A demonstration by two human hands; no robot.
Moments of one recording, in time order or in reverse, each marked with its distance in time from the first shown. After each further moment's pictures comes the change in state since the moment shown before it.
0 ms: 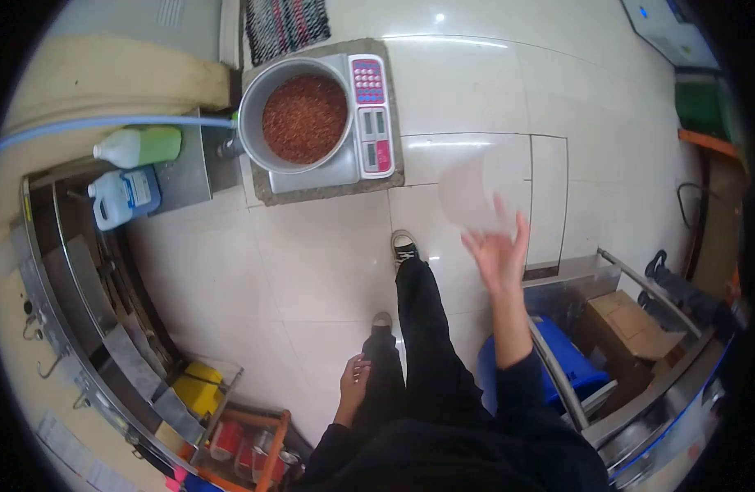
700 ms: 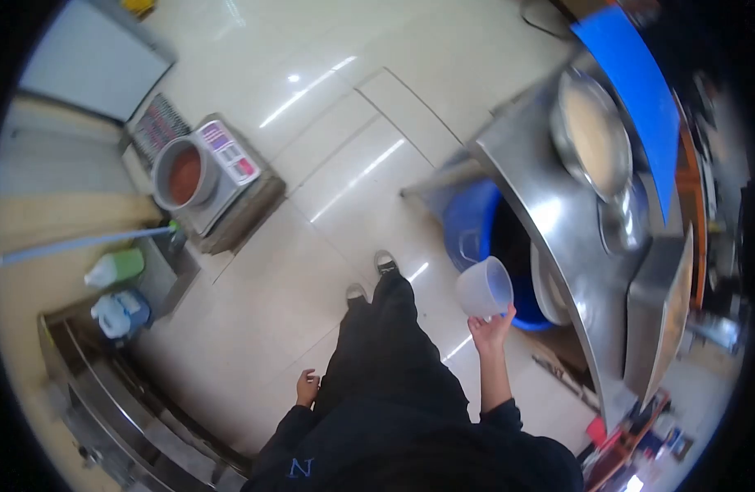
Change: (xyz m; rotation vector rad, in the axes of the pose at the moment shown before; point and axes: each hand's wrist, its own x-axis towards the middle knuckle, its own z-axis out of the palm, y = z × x) left_hand -0.049 -0.194 -0.165 0.737 -0.228 0.205; right_hand -0.478 0.183 -0.302 0.548 0.808 -0.299
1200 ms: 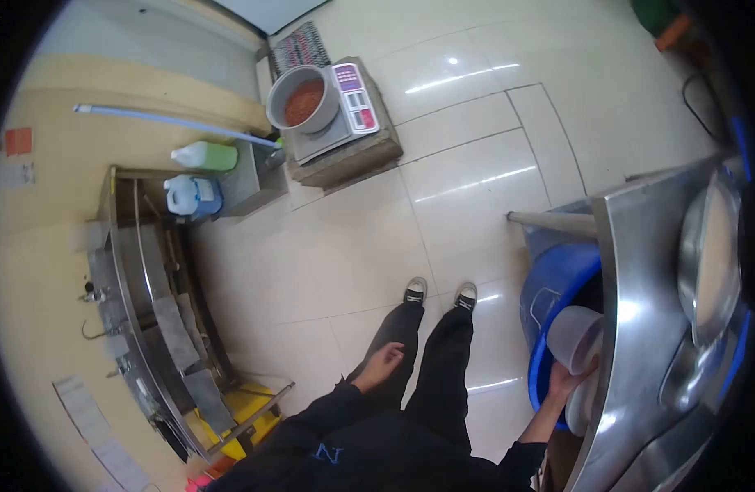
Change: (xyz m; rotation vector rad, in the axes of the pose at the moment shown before) left_hand -0.026 0.145 0.140 -0.221 -0.076 0.148; right_hand 0.154 -0.091 -0.026 0.252 -0.327 -0.169
